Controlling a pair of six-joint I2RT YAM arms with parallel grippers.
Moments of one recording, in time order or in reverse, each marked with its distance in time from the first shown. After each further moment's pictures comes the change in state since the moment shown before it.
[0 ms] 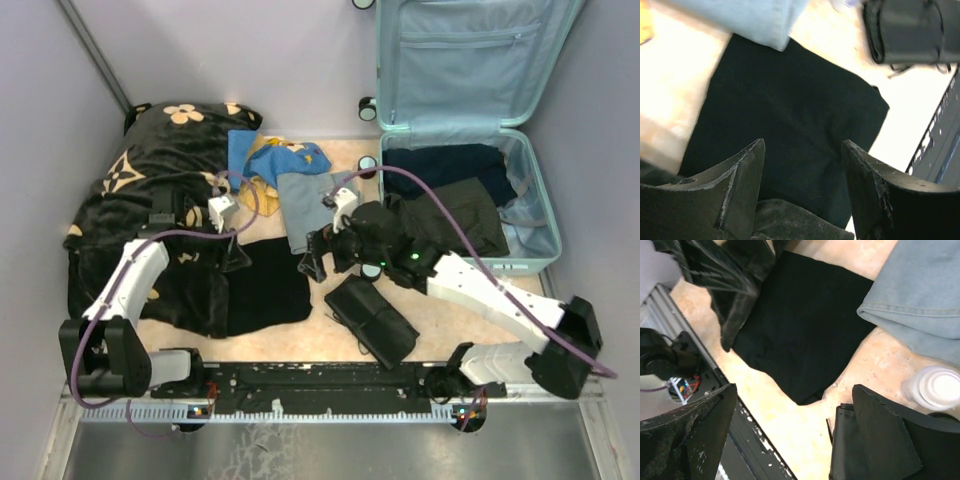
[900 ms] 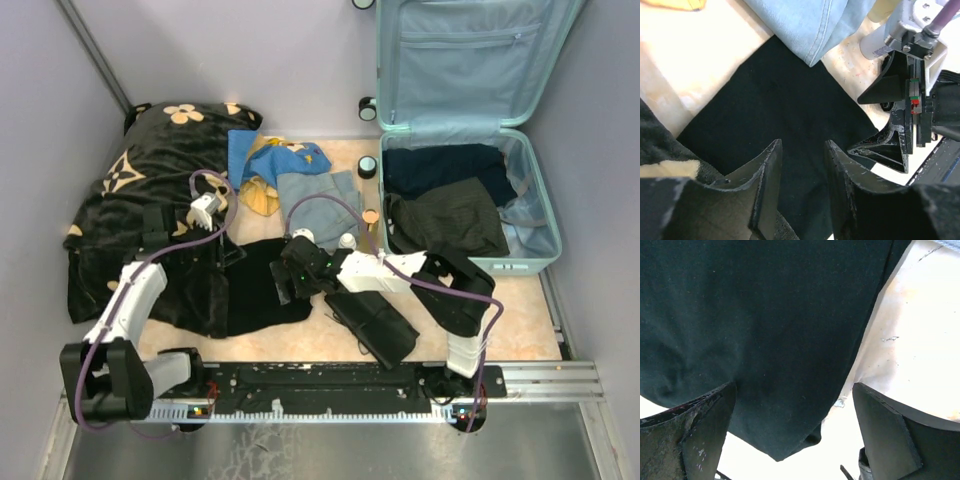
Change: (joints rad) left arm 0.075 -0.152 -0.178 0.333 -0.075 -0.513; right arm 0.167 0.652 0.131 0.047 0.261 0.286
